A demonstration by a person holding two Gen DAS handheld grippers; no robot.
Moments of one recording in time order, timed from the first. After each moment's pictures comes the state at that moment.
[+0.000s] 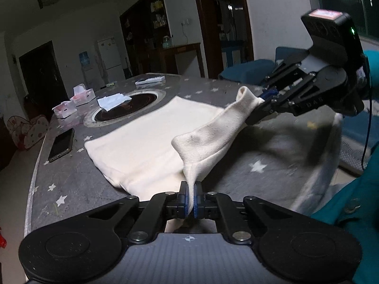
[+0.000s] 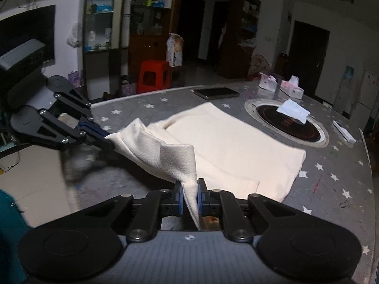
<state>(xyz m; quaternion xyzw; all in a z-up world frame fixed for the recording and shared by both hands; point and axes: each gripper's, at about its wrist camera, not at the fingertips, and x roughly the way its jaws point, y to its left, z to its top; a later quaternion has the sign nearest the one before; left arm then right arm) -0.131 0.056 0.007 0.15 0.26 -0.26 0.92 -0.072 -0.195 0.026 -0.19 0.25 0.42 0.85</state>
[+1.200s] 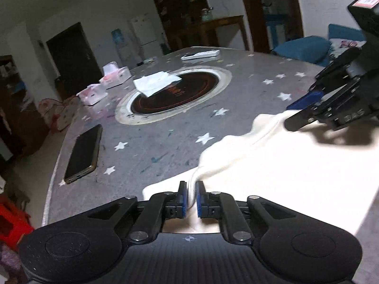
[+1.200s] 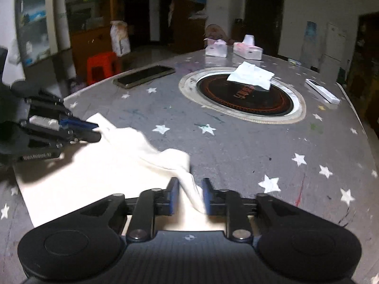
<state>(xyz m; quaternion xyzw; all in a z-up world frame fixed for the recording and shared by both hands) 0.068 0.044 -0.023 0.20 0.31 -0.13 0.92 0.107 -0.170 -0.022 -0.12 0.33 0.32 0.88</state>
